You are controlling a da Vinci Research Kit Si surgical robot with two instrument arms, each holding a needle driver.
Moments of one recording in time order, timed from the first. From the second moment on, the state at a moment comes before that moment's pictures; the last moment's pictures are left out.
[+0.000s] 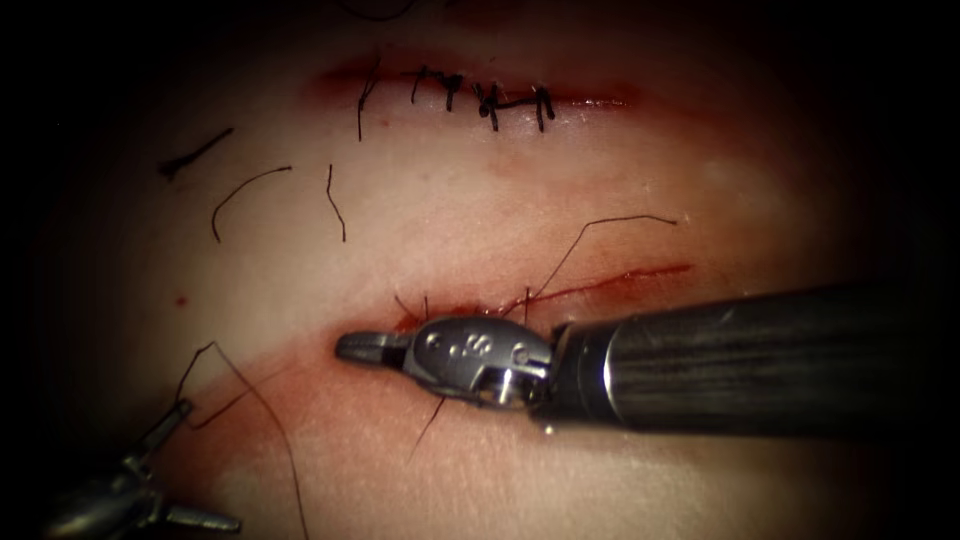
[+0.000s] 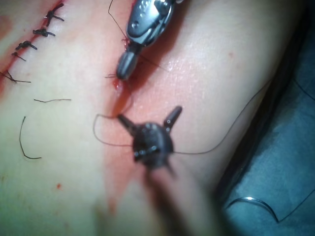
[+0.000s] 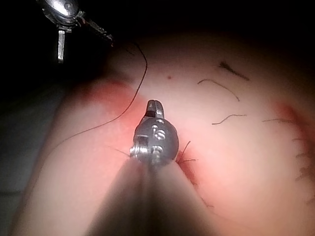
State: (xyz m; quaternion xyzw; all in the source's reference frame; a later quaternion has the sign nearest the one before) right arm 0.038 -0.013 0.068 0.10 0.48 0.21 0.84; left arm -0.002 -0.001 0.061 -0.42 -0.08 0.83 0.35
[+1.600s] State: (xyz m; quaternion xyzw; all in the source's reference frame) right arm 0.022 -0.015 0.057 0.05 0.48 0.24 0.84; left arm -0.014 -0.001 0.070 -0.45 -0.11 0.88 0.11
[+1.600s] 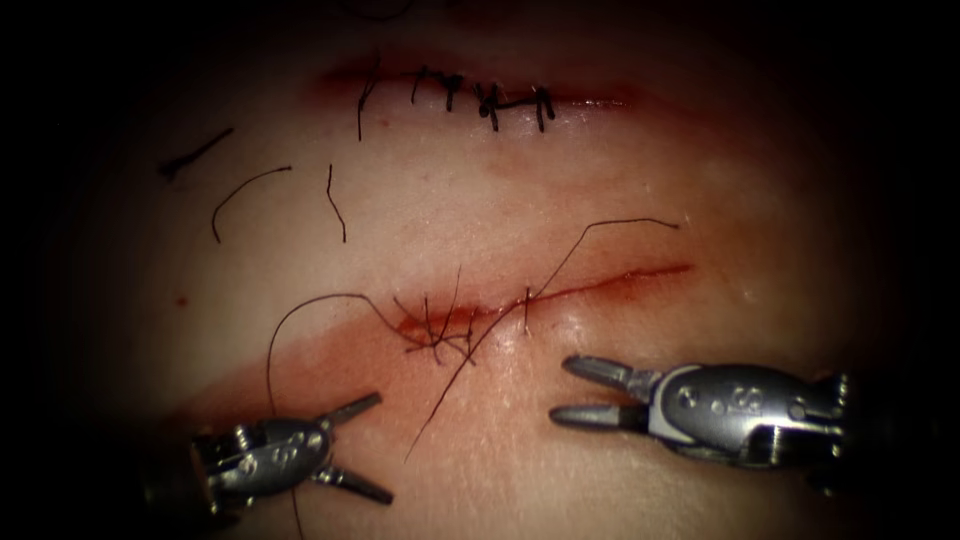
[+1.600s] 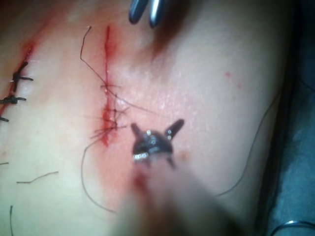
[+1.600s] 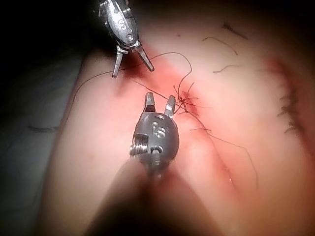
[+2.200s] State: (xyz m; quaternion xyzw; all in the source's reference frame) right arm 0.020 -0.016 0.058 0.05 0.49 0.23 0.84; left arm -0.015 0.000 0.078 -0.52 0.00 0.85 -0.03
